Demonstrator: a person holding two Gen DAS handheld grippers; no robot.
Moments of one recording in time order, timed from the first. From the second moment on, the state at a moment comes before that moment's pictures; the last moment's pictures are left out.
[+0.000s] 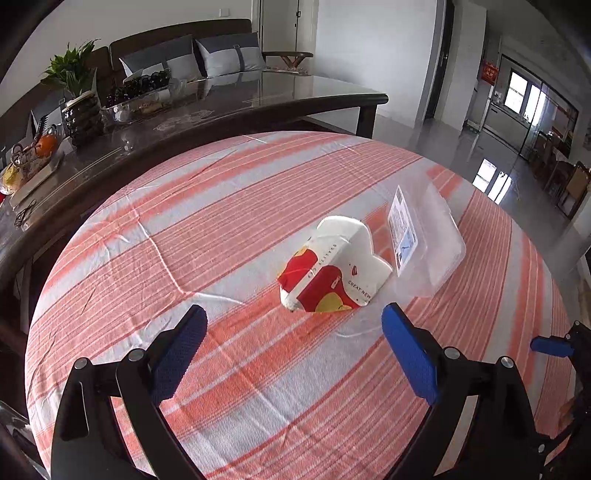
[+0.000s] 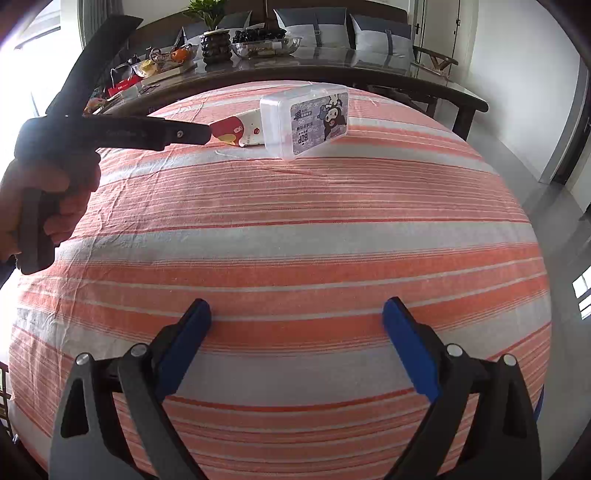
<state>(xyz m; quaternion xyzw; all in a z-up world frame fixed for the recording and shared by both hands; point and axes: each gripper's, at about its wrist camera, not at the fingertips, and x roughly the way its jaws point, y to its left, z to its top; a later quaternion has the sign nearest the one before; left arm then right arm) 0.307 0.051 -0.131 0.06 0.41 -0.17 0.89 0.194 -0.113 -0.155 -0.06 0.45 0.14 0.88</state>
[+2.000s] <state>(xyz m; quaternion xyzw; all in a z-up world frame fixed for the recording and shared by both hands) 0.205 0.065 -0.158 0.05 0.46 -0.10 0.88 0.320 -0.123 -0.129 0.15 0.46 0.12 0.87</state>
